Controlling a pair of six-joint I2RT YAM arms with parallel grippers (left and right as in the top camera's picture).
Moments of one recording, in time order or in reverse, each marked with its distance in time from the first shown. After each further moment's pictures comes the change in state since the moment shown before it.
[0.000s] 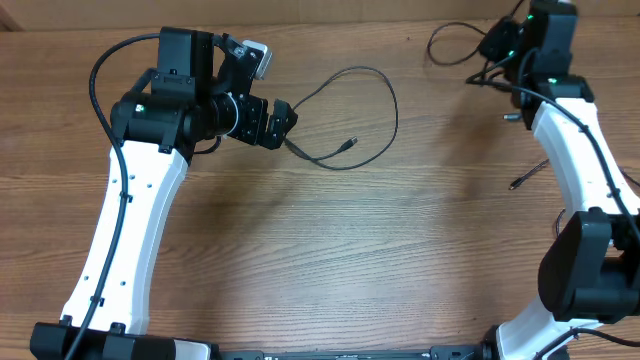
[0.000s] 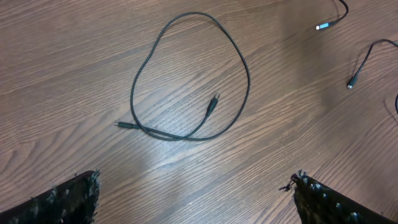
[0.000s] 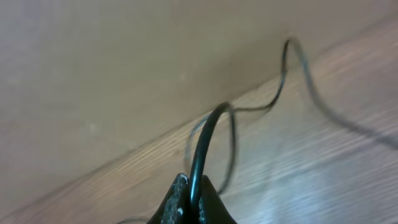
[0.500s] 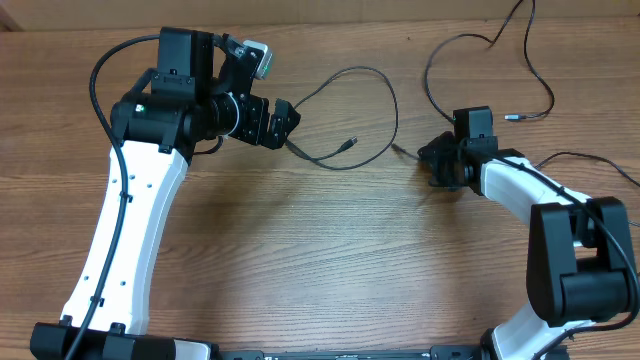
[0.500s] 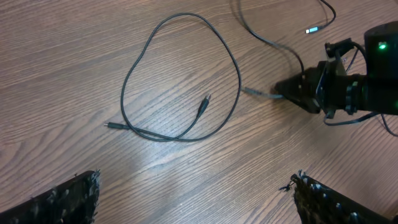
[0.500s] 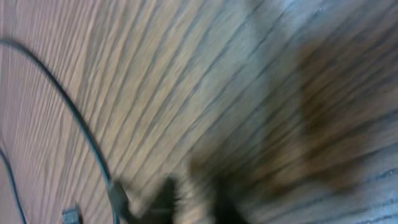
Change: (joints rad) left arm 0.000 0.000 0.000 -0.001 0.032 -0.023; right arm 0.163 -0.006 -0.550 -0.018 -0.132 0.557
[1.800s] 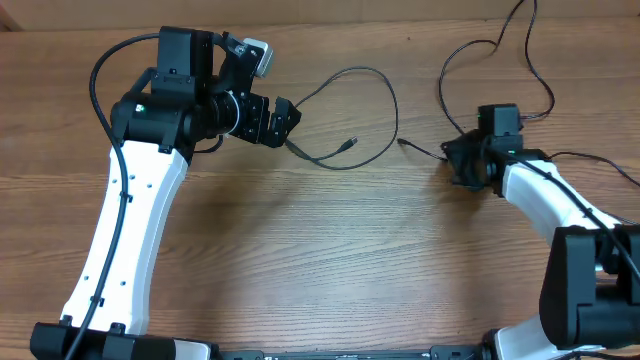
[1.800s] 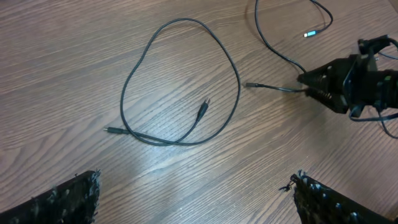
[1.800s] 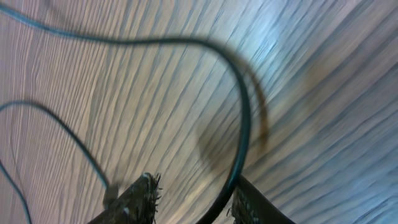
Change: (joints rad) left arm 0.000 0.000 0.000 0.016 0.007 0.000; right arm -0.077 -0.117 0.002 -0.137 0.079 0.037
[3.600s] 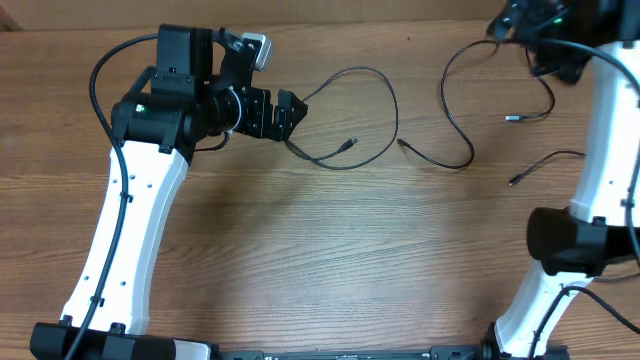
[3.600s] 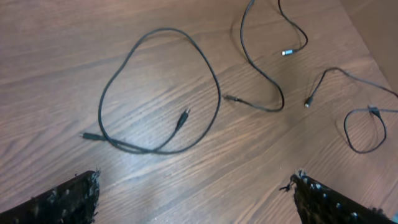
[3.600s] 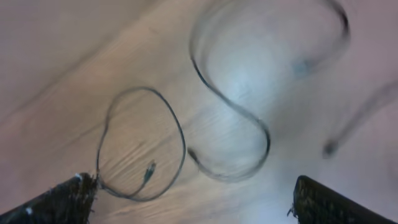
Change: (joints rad) left arm -0.002 0.000 0.000 0.034 0.067 -0.101; right arm -0.069 0.373 1.634 -1.287 -0.021 -0.526
